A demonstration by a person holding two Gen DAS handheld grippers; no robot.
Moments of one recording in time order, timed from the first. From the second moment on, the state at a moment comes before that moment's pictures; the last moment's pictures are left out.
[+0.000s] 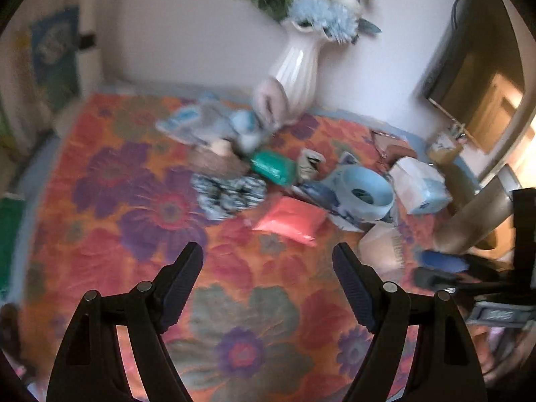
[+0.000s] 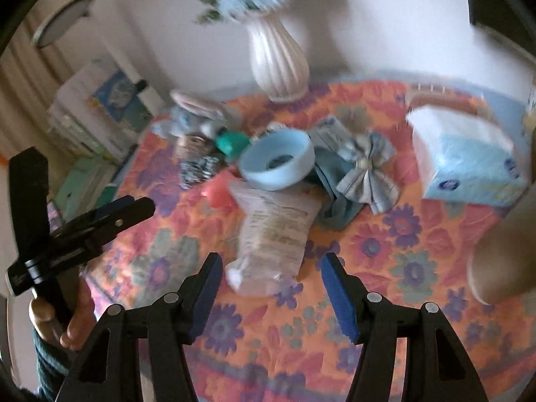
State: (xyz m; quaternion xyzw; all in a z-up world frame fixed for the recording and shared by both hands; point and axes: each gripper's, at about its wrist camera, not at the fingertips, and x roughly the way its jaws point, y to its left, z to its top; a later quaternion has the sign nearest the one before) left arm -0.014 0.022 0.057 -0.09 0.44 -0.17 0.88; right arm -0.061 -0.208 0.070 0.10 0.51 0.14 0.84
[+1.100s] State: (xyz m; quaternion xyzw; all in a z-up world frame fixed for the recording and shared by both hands) left arm -0.016 0.003 0.022 -0.08 0.45 -0.20 0.87; right arm -0.068 -0.173 0.047 -0.02 0.53 0.15 0.83
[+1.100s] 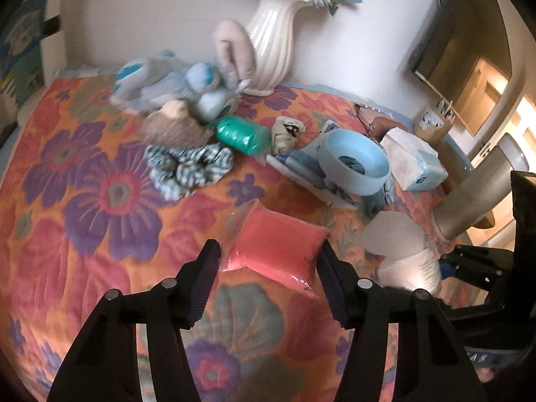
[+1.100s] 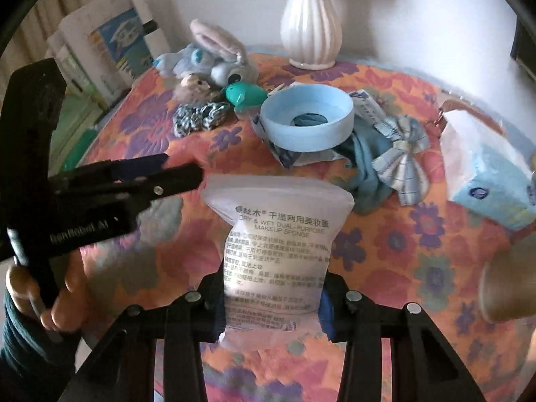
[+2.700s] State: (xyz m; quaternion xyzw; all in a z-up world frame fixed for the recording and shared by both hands) left arm -0.079 -0.187 0.083 0.01 0.38 -0.39 0.84; right arm -0.174 -0.342 0.094 0.04 0.49 -0.02 0.87
